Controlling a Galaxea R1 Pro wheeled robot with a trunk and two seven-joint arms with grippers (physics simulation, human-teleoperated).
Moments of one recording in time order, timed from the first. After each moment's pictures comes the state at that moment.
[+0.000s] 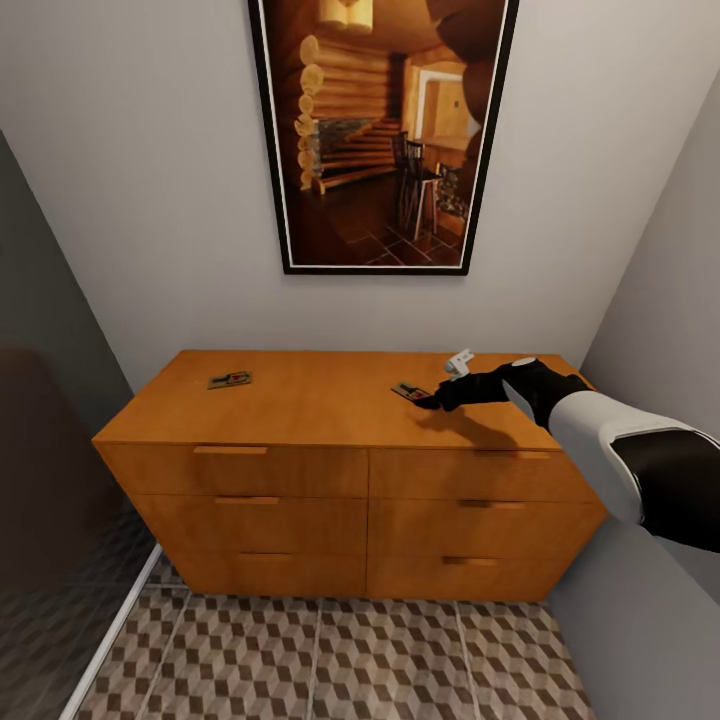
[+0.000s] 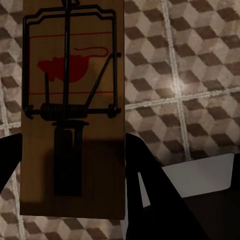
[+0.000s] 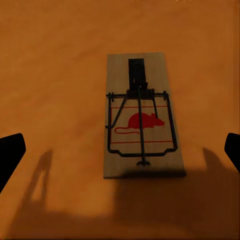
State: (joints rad) left arm -0.23 0.02 -0.63 0.08 0.43 -0.48 0.05; right arm -1.47 -0.08 0.24 -0.02 0.15 0.15 0.82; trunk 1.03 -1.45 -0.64
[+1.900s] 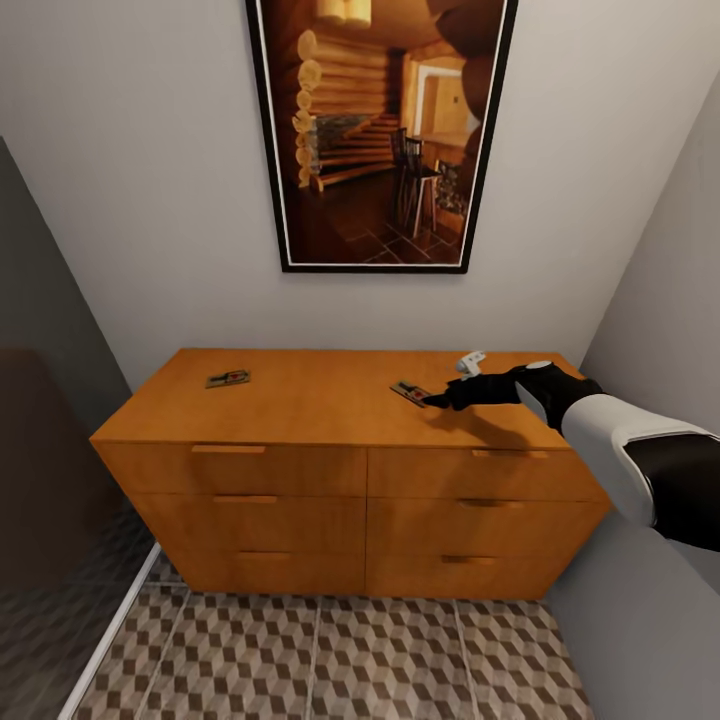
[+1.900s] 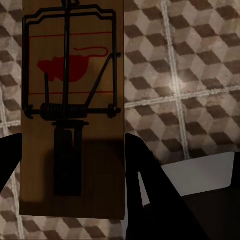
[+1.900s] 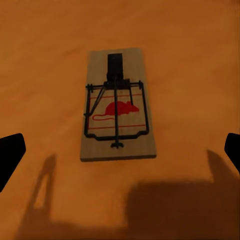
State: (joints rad) left arm -0.23 0.02 -0.63 0.08 0.43 -0.48 0.06; right arm -1.46 -0.12 0.24 -0.02 0.09 0.12 0.85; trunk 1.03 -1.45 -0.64
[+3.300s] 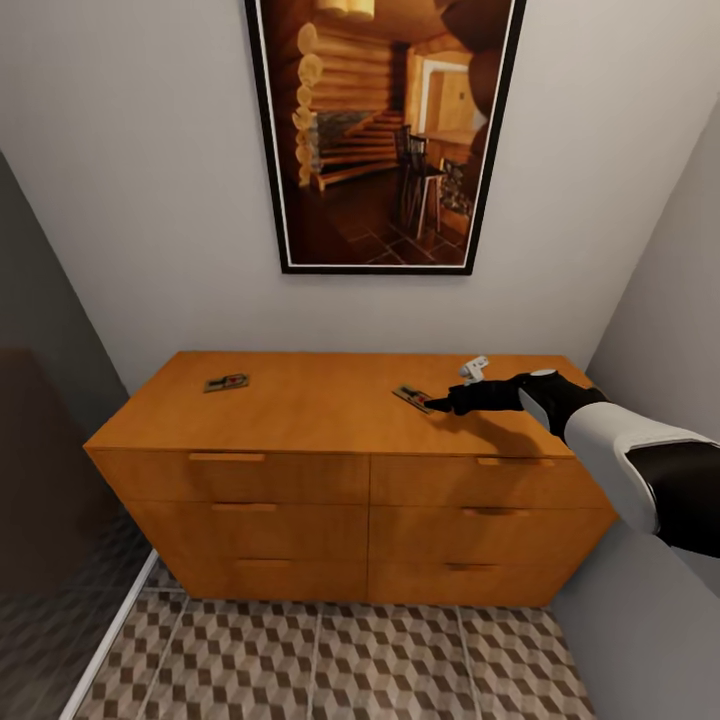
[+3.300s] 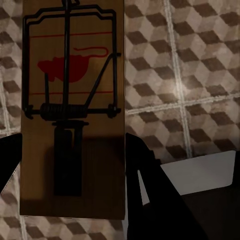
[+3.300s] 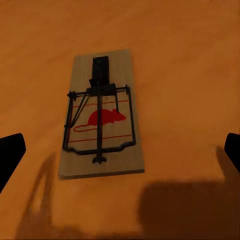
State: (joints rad) left arm -0.23 0.02 -0.63 0.08 0.43 -0.48 0.06; right arm -1.44 -0.14 0.23 -0.02 0.05 0.12 0.86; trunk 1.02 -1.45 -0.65
